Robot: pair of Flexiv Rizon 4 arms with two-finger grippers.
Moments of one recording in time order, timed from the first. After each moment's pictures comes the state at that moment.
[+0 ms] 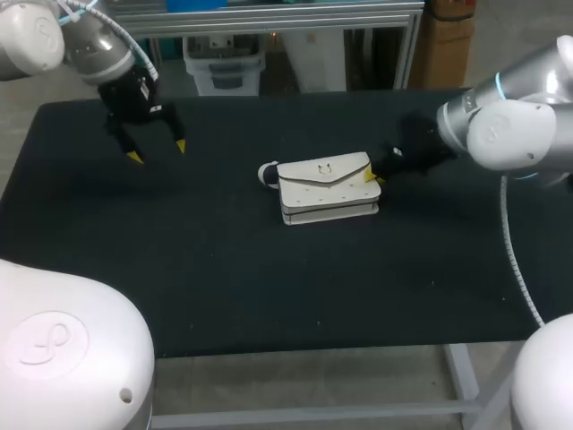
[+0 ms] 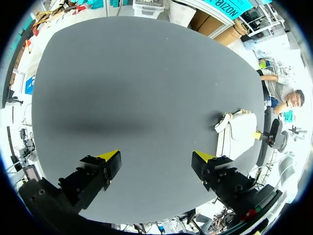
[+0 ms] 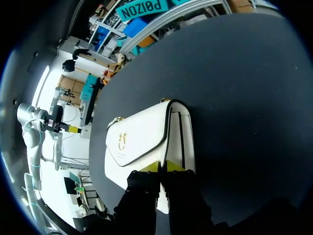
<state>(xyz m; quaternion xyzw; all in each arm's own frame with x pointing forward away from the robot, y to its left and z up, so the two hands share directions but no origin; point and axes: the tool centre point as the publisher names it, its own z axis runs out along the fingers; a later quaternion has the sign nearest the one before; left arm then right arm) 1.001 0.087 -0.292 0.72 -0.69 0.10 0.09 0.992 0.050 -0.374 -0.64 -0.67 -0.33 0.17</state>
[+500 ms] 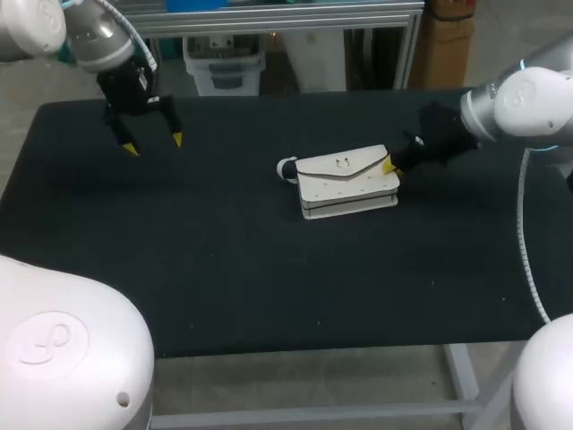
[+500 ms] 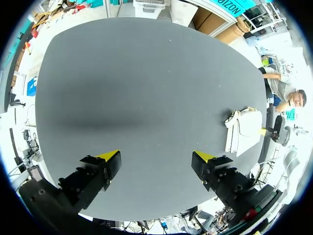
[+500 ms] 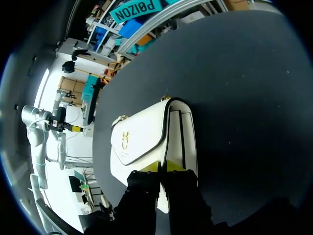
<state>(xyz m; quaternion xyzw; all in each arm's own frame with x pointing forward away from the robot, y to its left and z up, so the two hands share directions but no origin) 1.012 0.093 -0.287 0.71 -0.69 0.08 0.09 1.003 0.017 -0.366 -0.64 -0.67 -0.32 0.20</state>
